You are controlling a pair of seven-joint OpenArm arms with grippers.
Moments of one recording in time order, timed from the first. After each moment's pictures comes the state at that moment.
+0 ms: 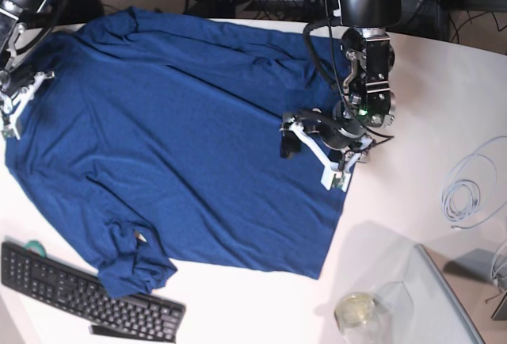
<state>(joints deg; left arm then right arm) -1.5 0.8 -10.4 69.7 1.8 -21.0 30.1 -3.3 7.5 40.9 77.9 -17.3 40.4 -48.9</state>
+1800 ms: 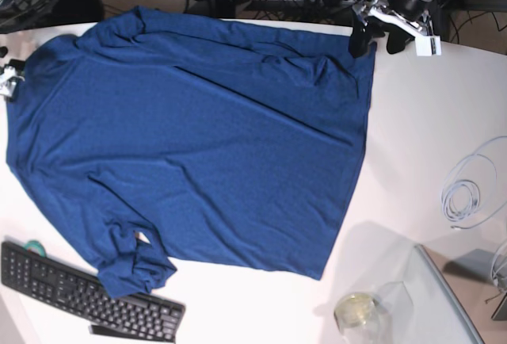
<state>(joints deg) 29.9 -4.5 -31.6 77.2 -26.7 -40.8 18.9 -8.5 2.6 57.7 91.1 -1.1 40.5 -45.6</state>
